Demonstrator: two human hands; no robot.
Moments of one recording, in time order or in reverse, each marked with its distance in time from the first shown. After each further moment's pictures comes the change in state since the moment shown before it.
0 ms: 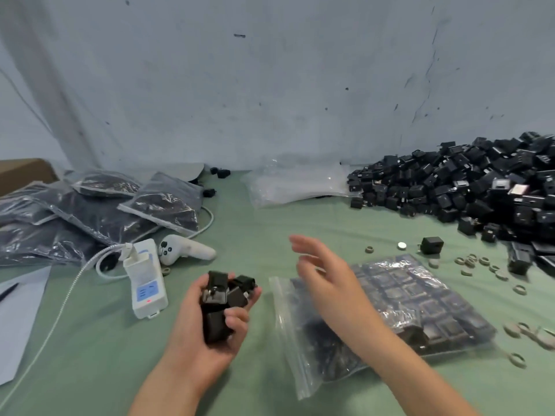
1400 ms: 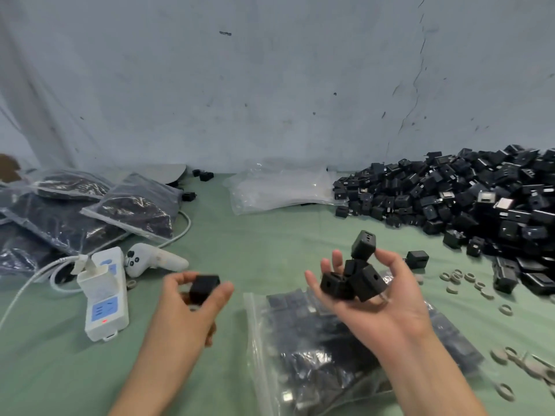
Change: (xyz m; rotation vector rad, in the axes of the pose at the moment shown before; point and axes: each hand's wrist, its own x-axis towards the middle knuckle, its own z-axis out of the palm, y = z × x) left_hand 0.014 -0.013 0.025 1.203 0.370 0.718; right_hand 0.010 -0.004 -0.064 1.532 0.344 0.600
